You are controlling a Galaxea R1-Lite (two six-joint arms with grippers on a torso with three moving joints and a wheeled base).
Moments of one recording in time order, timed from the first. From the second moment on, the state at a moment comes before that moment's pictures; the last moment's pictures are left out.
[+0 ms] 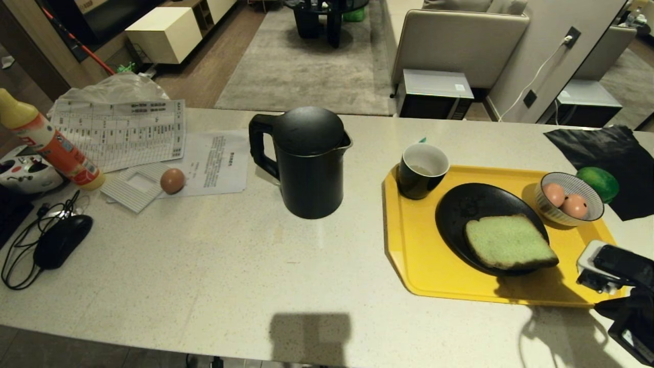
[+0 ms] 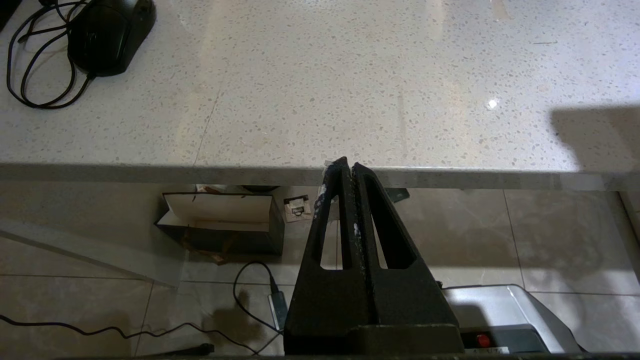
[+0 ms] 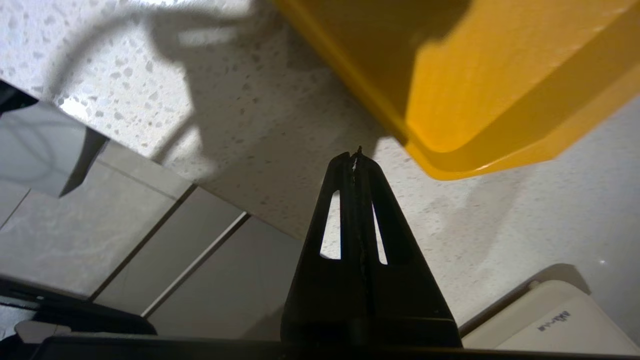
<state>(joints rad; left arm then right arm) 0.00 0.00 0.00 0.00 -0.02 0.03 0.06 1.27 -0.68 0.31 -0.19 -0.67</state>
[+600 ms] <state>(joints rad) 0.00 0.00 0.00 0.00 -0.02 0.03 0.09 1.41 -0.64 0.27 -0.20 -0.67</state>
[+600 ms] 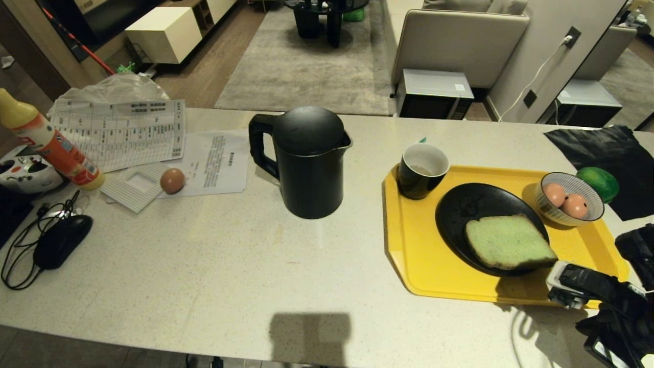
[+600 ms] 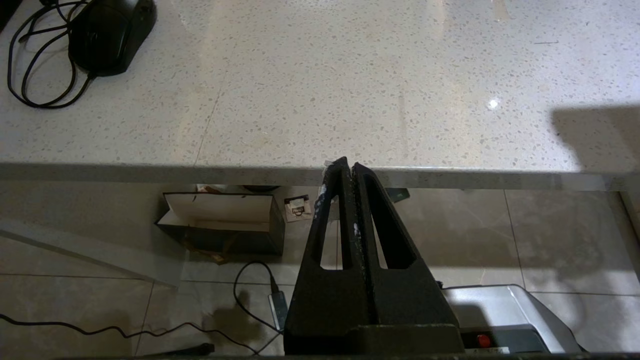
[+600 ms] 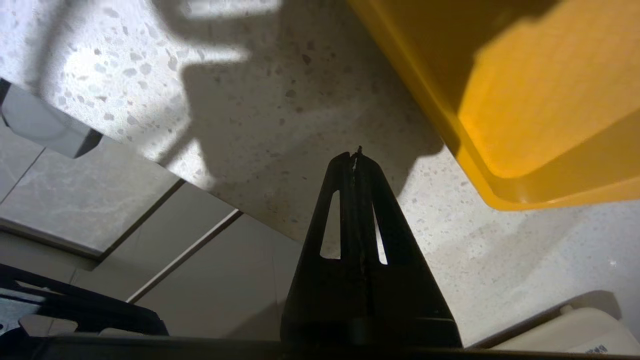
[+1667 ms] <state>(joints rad) 0.00 0.00 0.00 0.00 -0.02 0.03 0.21 1.50 -0.60 0.17 -0.20 -0.64</state>
